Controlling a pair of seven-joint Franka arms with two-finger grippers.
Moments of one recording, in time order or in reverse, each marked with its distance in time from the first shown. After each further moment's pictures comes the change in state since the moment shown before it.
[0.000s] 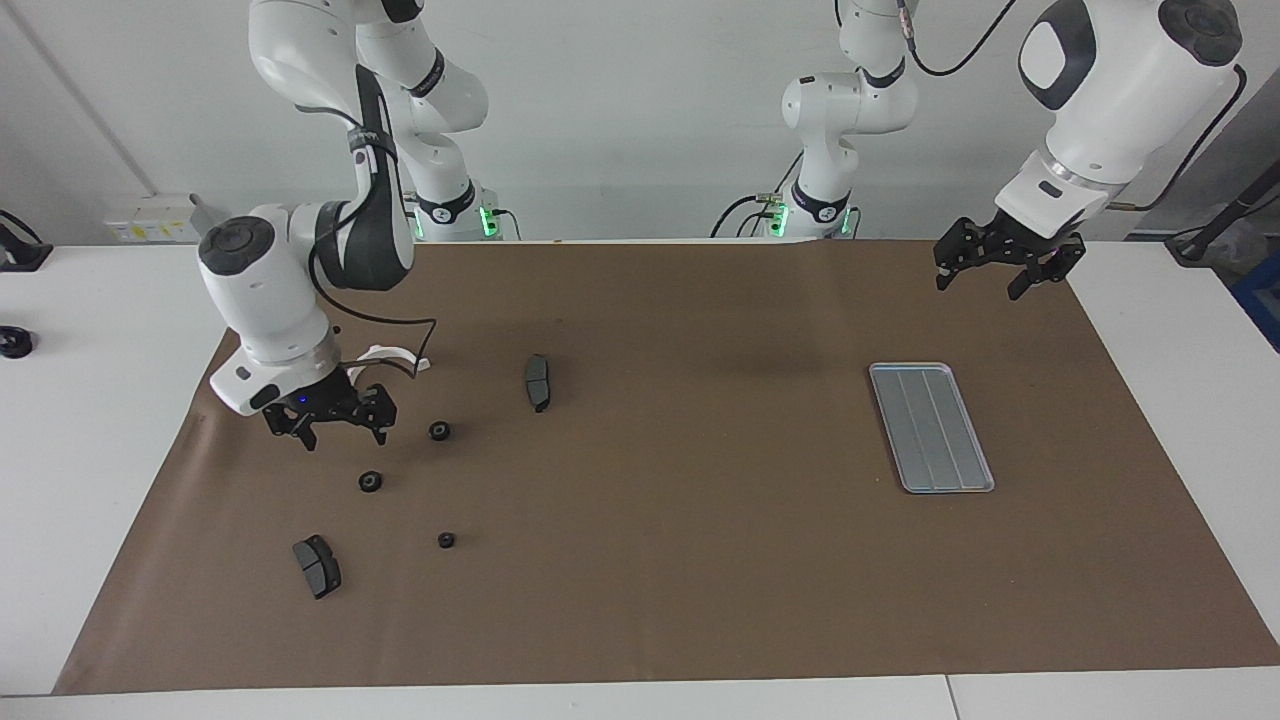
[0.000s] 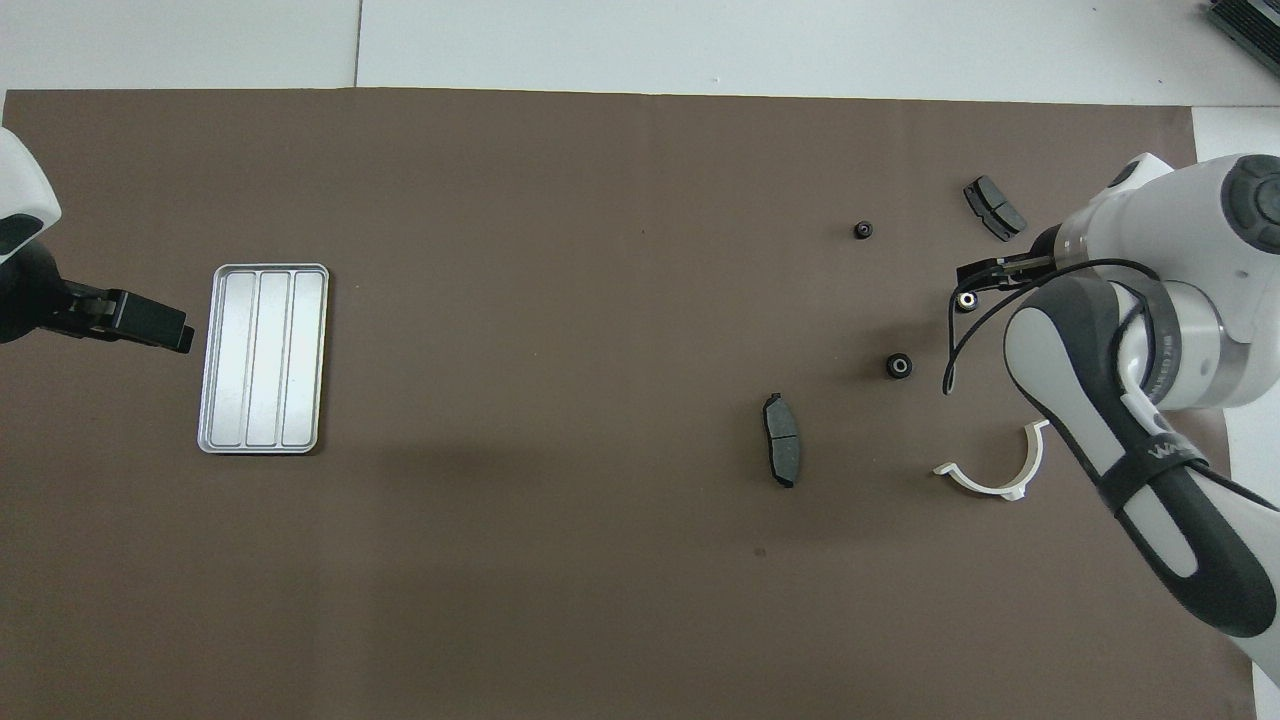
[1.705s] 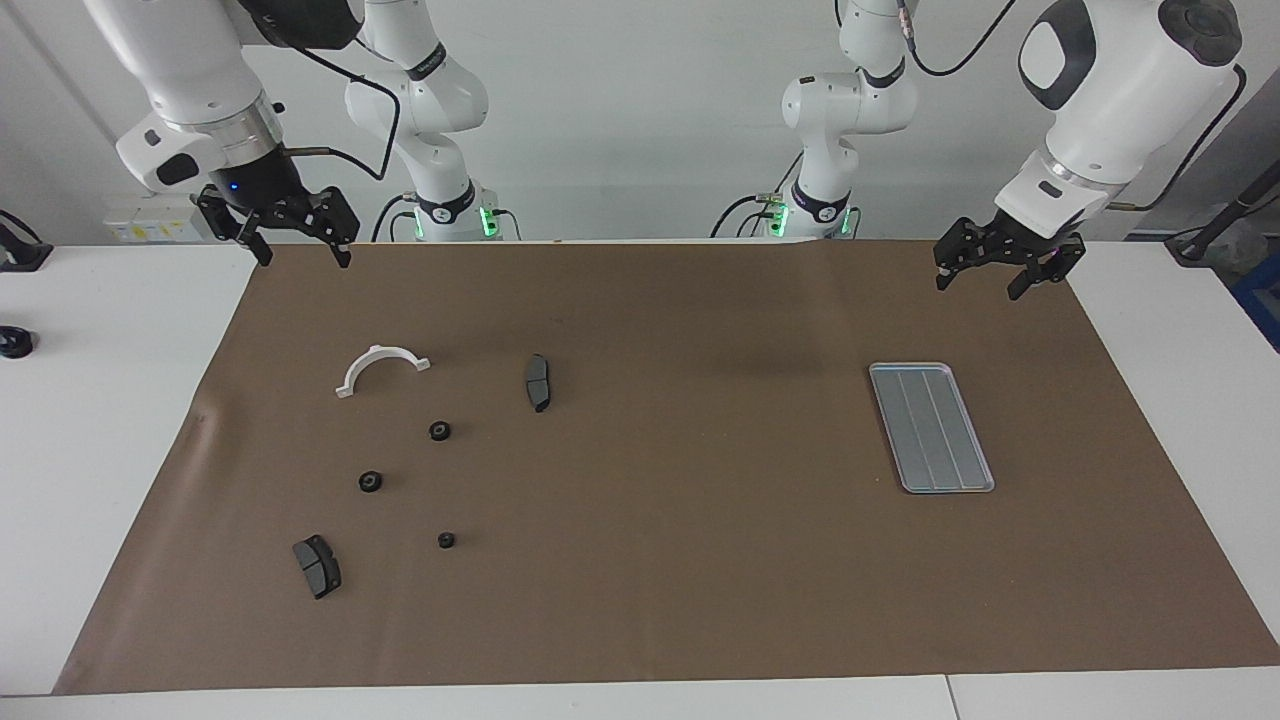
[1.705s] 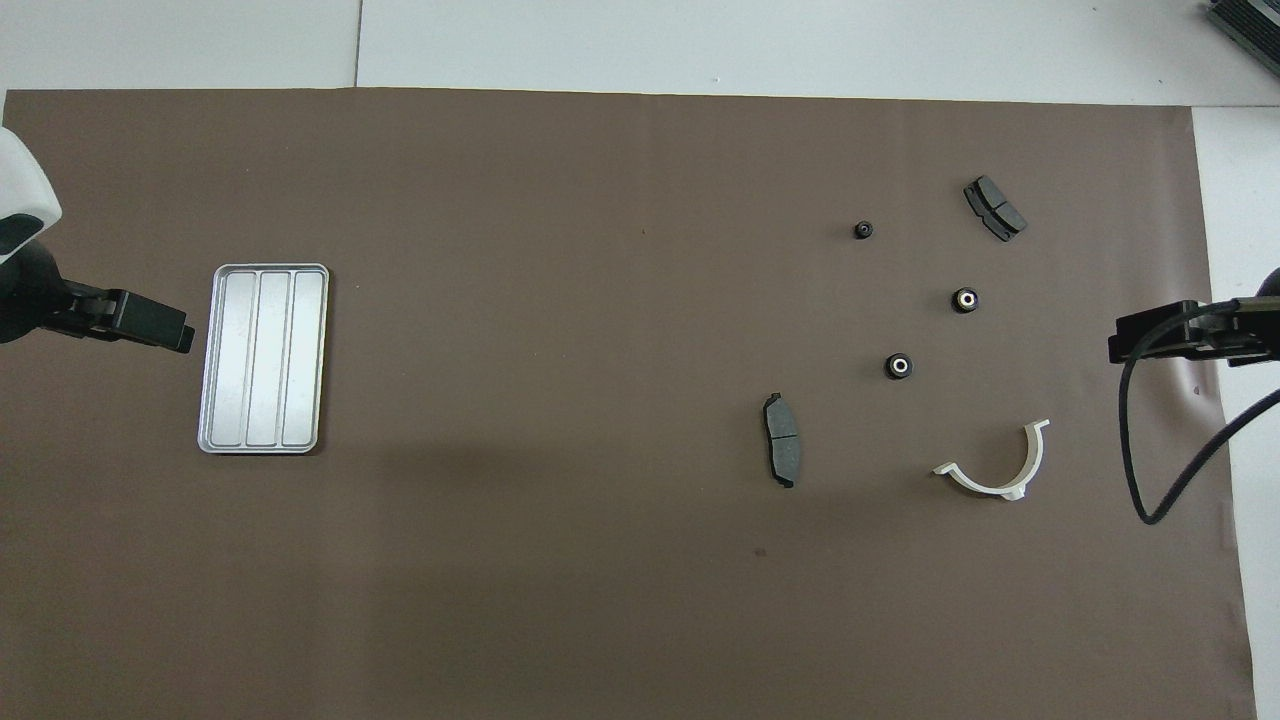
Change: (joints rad) left arm 0.000 0.000 0.000 0.000 0.000 0.000 0.000; right arm 0.018 -0.365 -0.001 0.211 0.000 -0.708 0.162
